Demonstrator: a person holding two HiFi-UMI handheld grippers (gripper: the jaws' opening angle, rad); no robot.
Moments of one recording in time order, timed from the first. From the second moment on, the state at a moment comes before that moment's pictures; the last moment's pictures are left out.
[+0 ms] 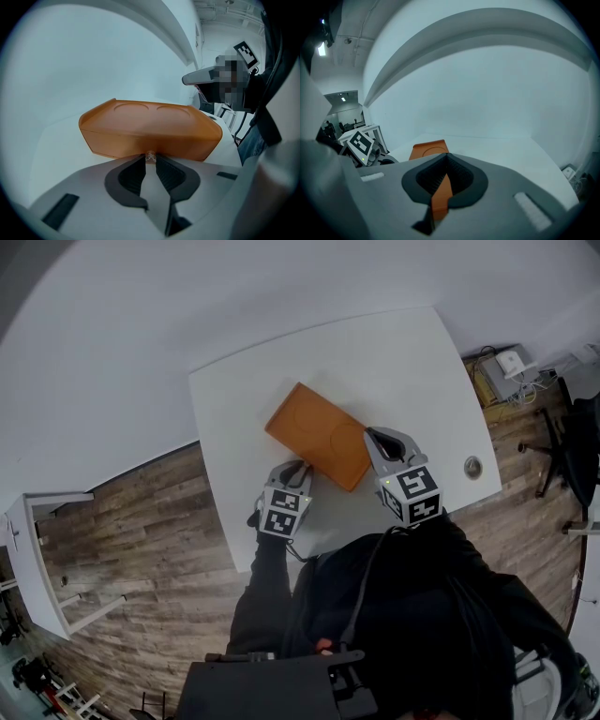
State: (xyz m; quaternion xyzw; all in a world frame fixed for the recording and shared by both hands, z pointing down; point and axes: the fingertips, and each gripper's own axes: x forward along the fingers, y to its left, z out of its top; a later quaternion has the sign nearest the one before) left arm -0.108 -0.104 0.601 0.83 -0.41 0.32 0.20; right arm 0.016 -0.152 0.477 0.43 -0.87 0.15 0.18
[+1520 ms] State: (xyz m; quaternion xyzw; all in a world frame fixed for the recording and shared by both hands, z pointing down) left arm -0.133 -0.075 0.603 0.81 -0.43 0.30 0.27; right arm 0.018 -0.146 0.547 0.42 -0.84 0.16 0.30
